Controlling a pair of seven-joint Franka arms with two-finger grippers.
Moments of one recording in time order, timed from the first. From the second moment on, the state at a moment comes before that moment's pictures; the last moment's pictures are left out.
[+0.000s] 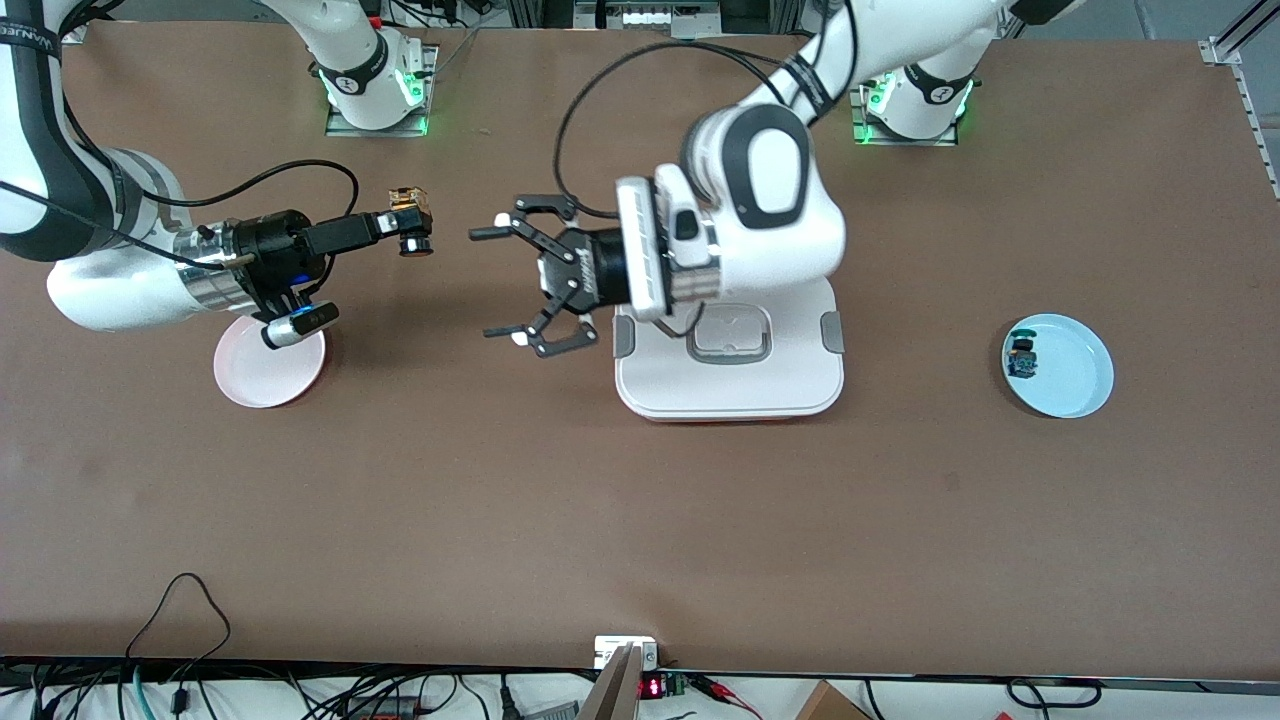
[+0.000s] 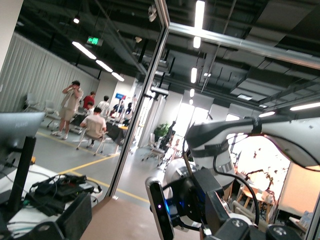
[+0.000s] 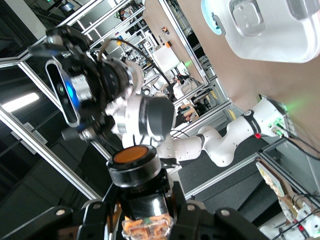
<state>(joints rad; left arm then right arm) -0.29 0.64 -0.49 -1.29 -1.87 2.40 1.89 0.12 0.24 -0.11 -1.90 1.48 1.34 -0.02</state>
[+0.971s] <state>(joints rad) 0.42 0.70 -0.43 -1.32 -0.93 1.67 2.01 0.02 0.24 -0.12 -1.90 0.76 1.43 -0.55</state>
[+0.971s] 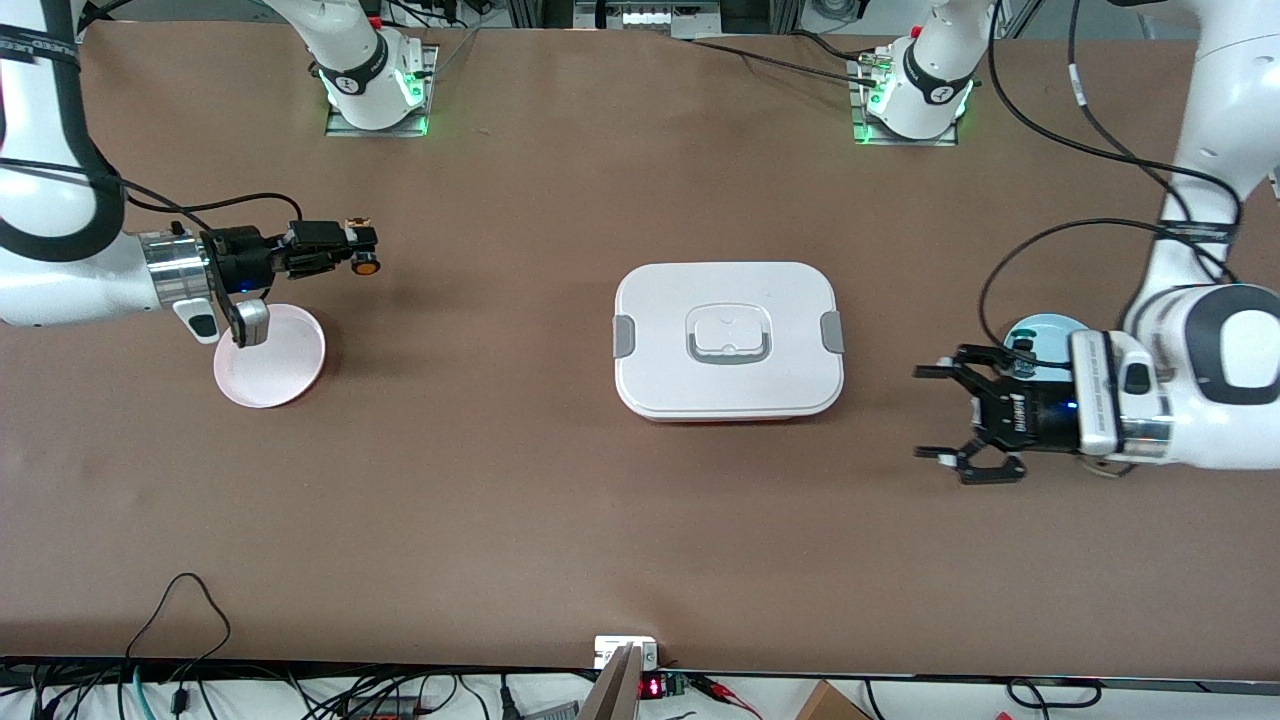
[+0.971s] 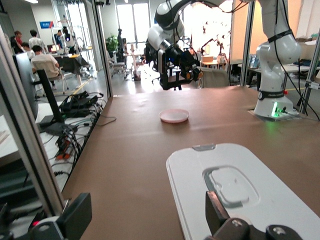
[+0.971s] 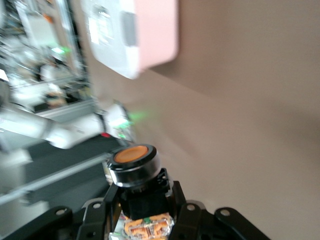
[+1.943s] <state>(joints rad) 0.43 0.62 -0.33 -1.03 -0.18 1.67 1.51 0.01 0.24 -0.12 -1.97 0.00 1.88 -1.04</state>
